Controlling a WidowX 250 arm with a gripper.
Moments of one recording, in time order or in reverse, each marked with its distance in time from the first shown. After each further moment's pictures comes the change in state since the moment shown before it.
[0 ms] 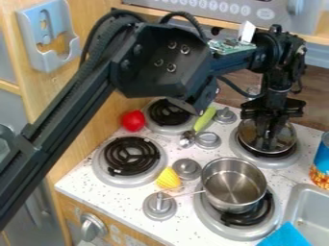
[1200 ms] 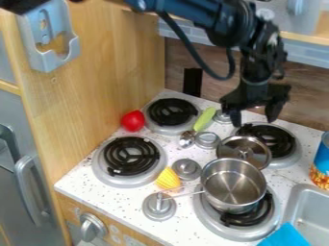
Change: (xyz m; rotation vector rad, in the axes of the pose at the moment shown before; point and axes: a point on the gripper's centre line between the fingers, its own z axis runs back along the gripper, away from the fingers) arm -0.019 0.033 0.061 -0.129 -0.142 0.097
